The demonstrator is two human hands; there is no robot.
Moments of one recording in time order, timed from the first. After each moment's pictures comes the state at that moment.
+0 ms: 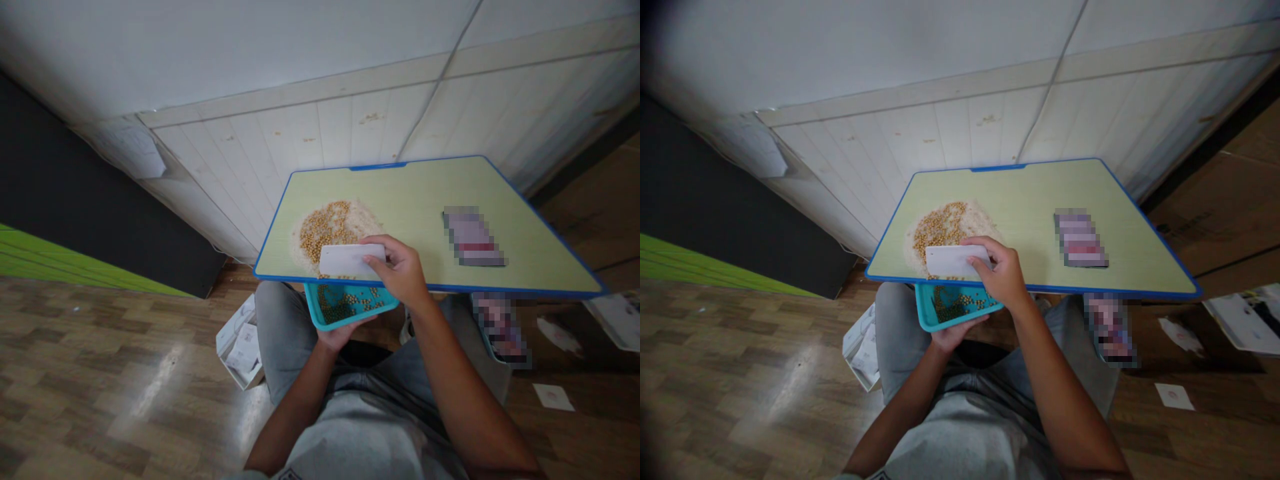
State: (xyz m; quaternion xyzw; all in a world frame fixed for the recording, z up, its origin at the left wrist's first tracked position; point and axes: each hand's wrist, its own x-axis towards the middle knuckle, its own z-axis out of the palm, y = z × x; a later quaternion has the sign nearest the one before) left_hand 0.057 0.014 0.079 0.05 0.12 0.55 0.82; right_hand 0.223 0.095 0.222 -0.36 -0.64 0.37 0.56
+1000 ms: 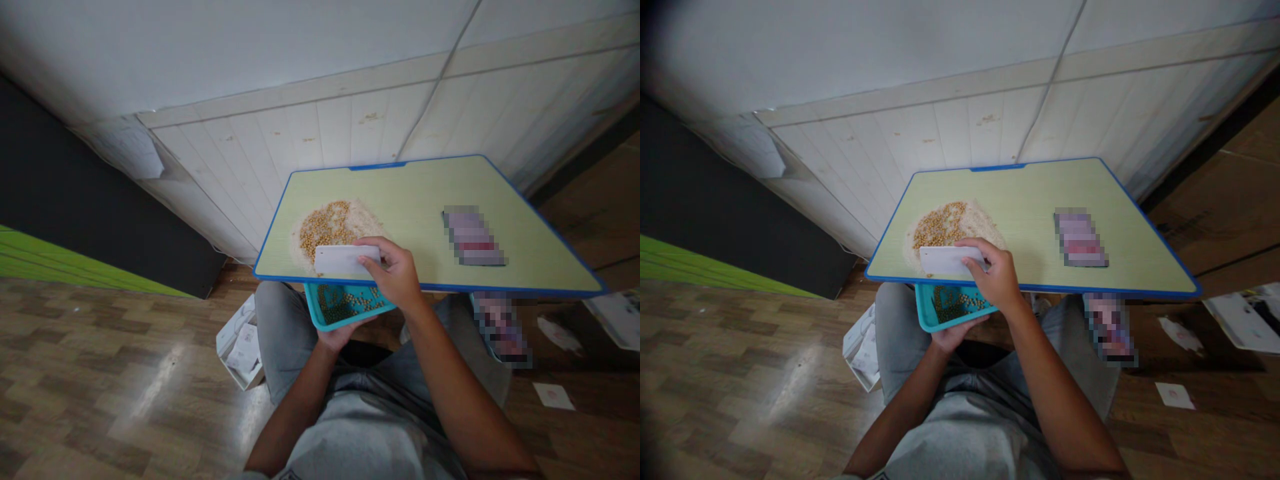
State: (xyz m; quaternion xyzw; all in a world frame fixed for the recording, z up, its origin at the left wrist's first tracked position) left_hand 0.058 0.014 0.076 0.05 0.13 0.56 0.82; right_hand 0.215 0.091 0.221 -0.37 -0.67 0.32 0.56
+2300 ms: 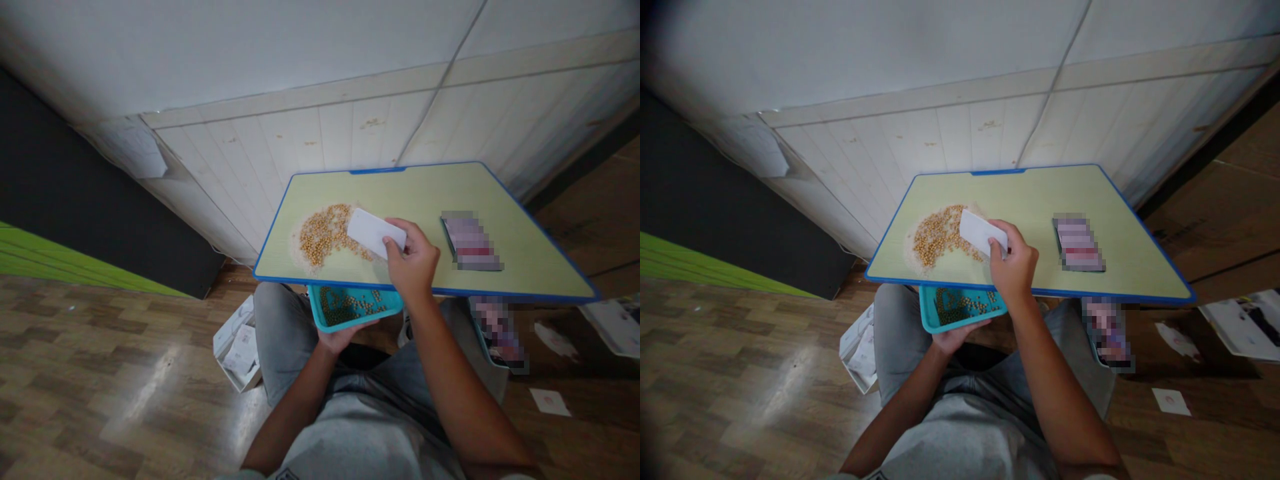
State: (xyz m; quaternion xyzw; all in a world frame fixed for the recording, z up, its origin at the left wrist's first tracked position) left_hand 0.061 0.014 0.065 0.08 0.11 0.54 0.83; right_hand 0.229 0.111 0.216 -0.48 -0.59 0.15 0.62
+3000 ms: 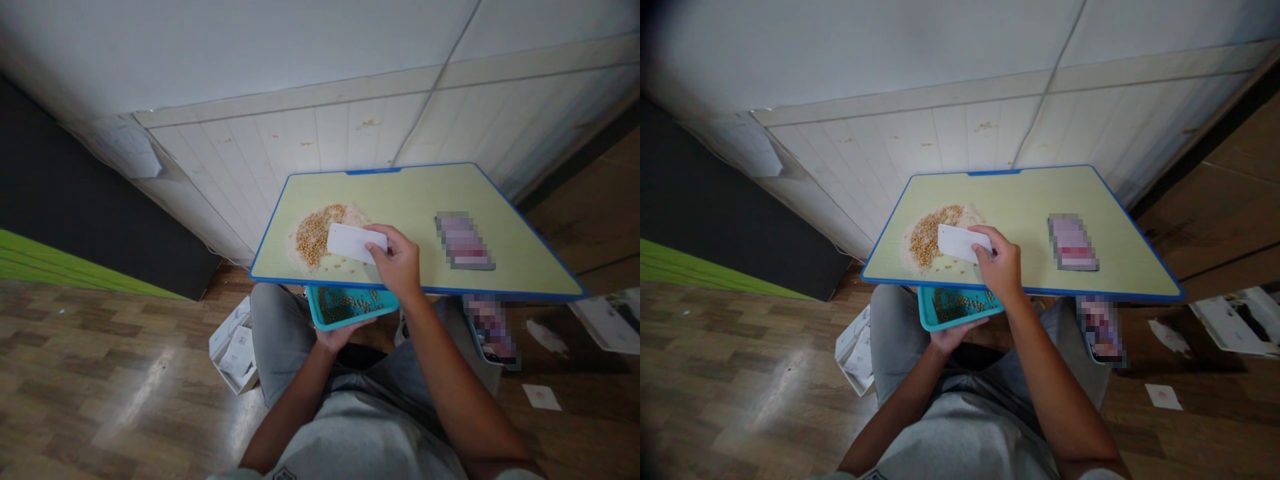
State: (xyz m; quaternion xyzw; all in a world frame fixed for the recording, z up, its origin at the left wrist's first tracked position) left_hand 0.064 0.016 0.066 0.08 0.12 0.54 0.83; right_hand 0.223 0.111 0.218 -0.43 -0.63 0.27 0.59
